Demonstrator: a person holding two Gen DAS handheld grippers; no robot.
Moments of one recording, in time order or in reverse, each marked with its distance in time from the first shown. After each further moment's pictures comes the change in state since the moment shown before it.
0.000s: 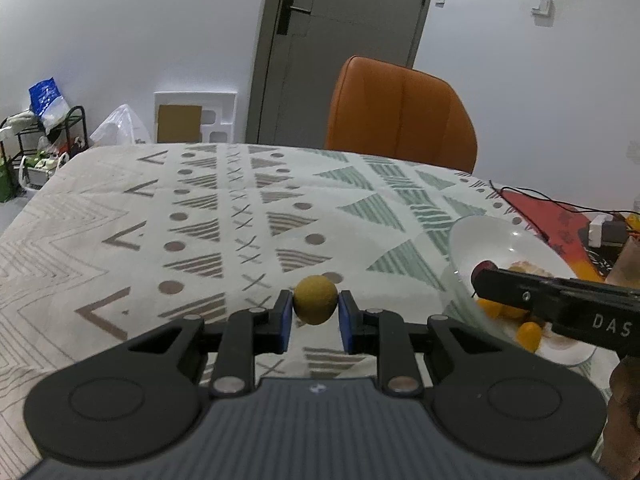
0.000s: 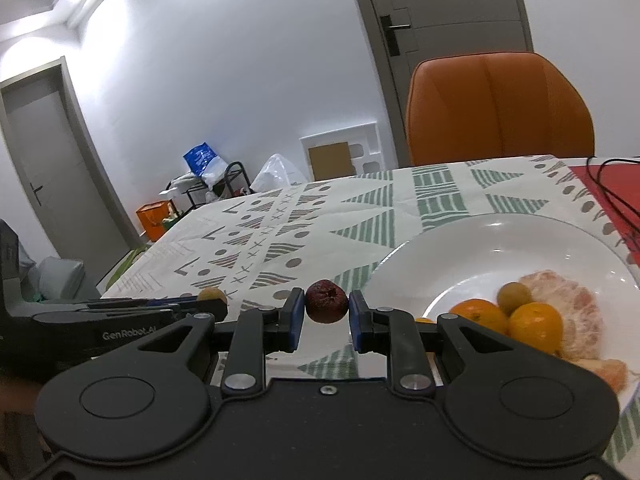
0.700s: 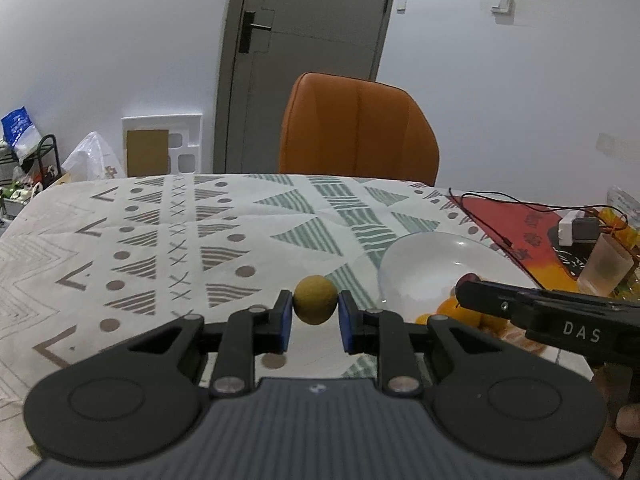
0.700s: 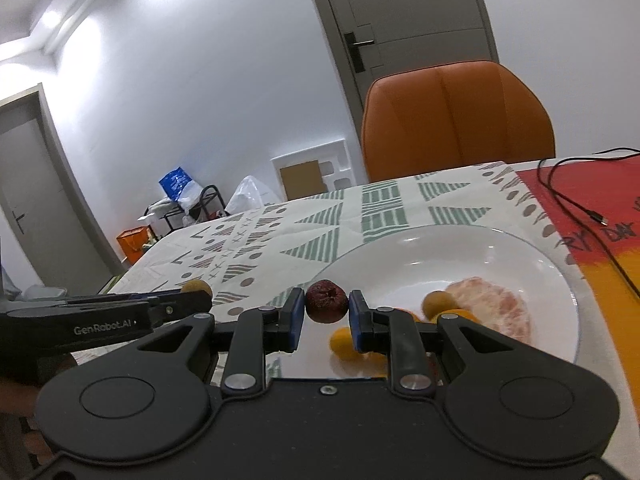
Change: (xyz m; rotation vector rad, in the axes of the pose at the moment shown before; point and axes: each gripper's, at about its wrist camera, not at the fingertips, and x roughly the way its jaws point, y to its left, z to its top) left arm 0.001 -0.049 0.014 0.068 -0.043 -0.063; right arm -0.026 -0.039 0.002 0.056 -0.055 -0.062
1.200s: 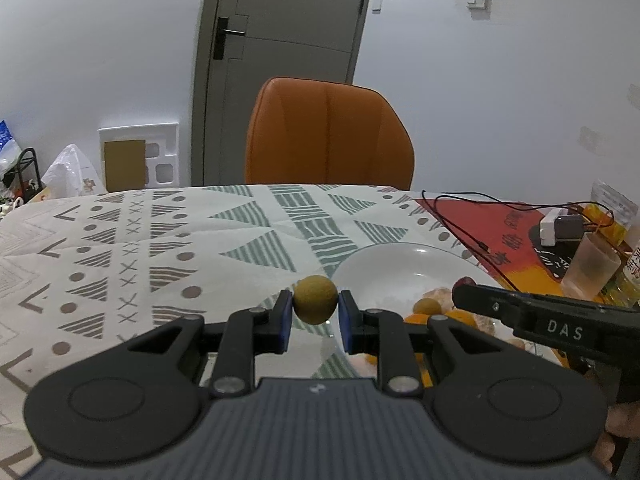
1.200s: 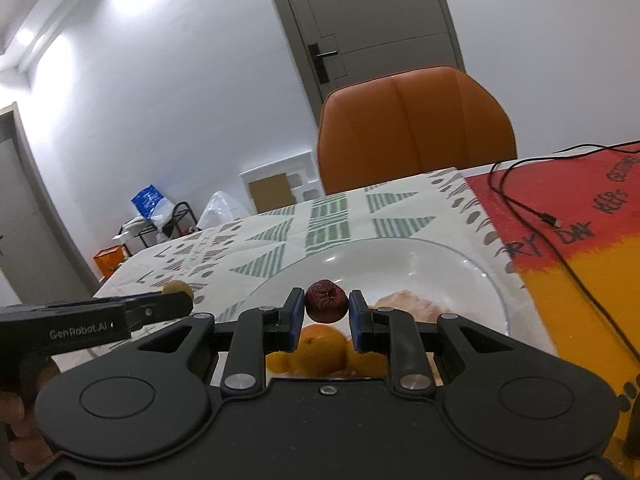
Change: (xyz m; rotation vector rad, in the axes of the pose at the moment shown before) left arm 0.017 -0.036 0.008 0.035 -0.008 -0.045; right arm -0.007 -0.041 0.005 0.047 -0.036 -0.076
